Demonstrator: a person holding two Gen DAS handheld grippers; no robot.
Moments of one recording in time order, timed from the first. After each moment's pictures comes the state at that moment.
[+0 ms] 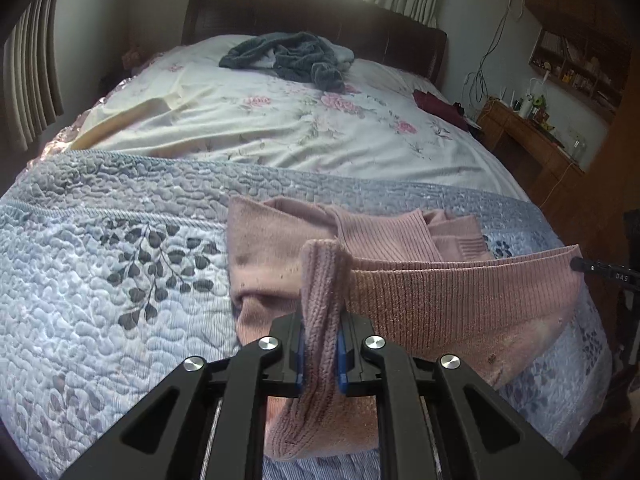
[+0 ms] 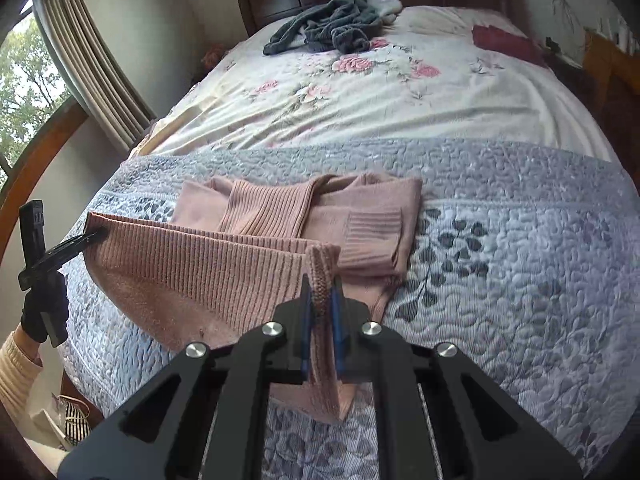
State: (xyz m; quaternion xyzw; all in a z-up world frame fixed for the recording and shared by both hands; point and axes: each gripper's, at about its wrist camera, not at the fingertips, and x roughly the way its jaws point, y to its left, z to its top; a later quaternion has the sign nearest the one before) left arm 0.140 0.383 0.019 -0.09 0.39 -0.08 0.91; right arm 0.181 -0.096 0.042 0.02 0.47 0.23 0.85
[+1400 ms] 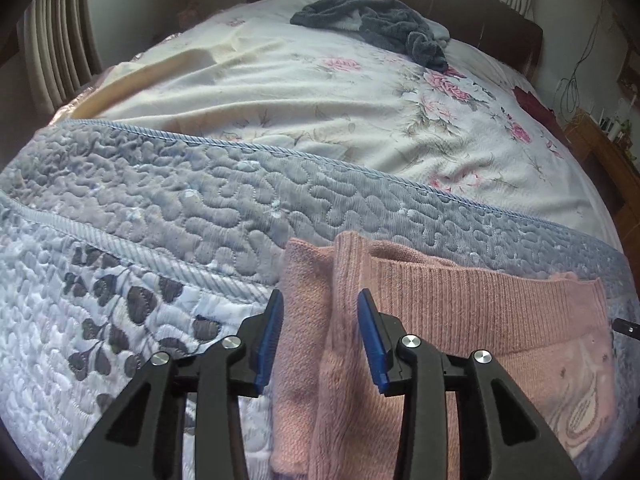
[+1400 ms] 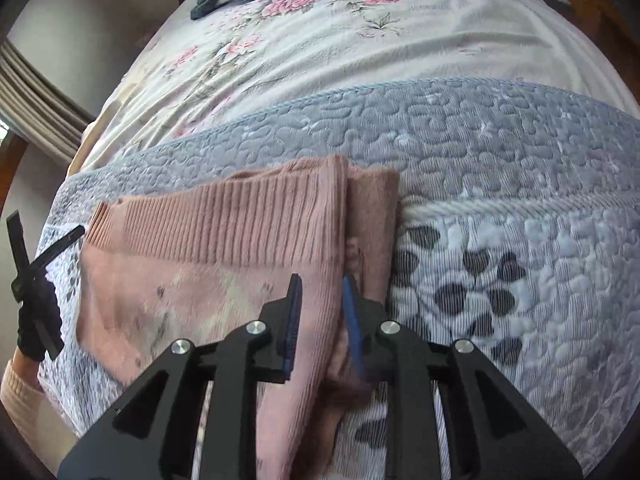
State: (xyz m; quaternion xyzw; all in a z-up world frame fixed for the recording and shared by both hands) left arm 0.278 0.421 -0.078 -0.11 0.45 0.05 0.89; right arm 0.310 -0.089 -0.077 0.05 0.56 0.18 0.81
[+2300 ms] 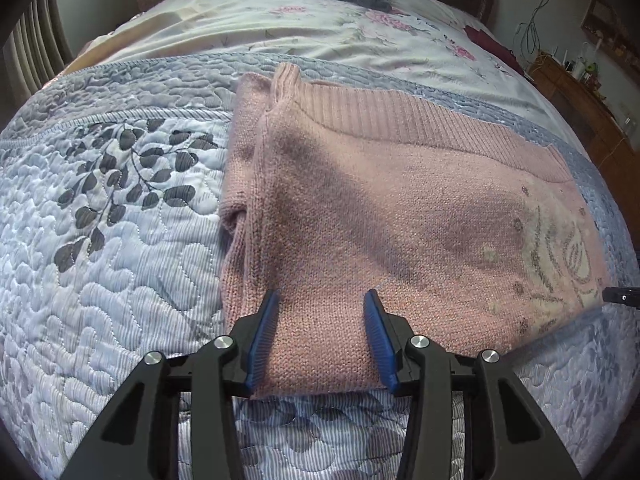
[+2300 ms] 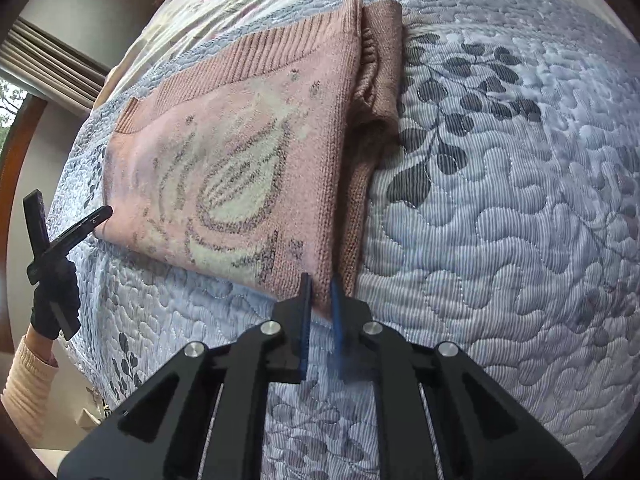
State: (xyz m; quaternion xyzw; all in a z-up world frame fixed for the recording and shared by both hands) left arm 0.165 0.365 -0.123 -0.08 0.51 -0.02 0.86; right arm 0.188 -0.102 -0.115 0.06 0.63 0.20 0.75
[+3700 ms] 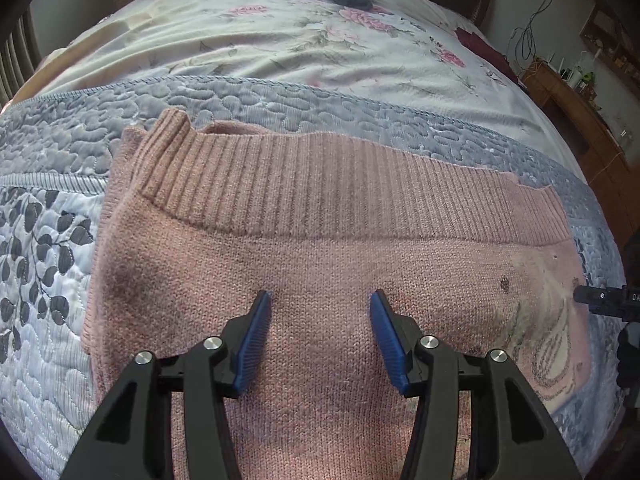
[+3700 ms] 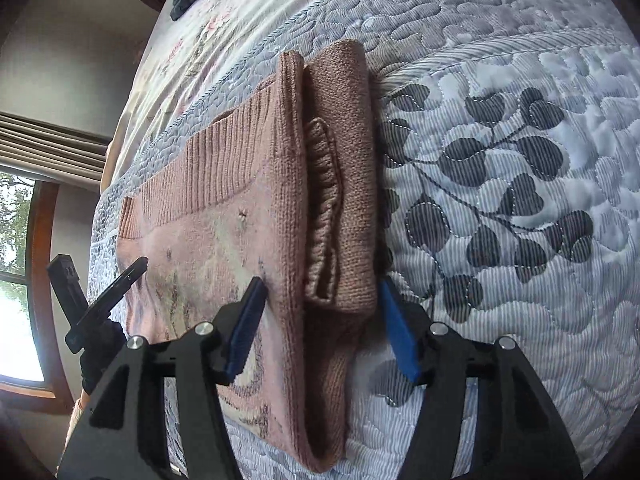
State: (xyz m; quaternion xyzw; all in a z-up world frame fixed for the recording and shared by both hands) left arm 0.267 0.307 -0.123 -0.11 0.51 -0.04 0.85; right arm 0.299 -0.116 -0.137 0.19 0.63 0.20 0.73
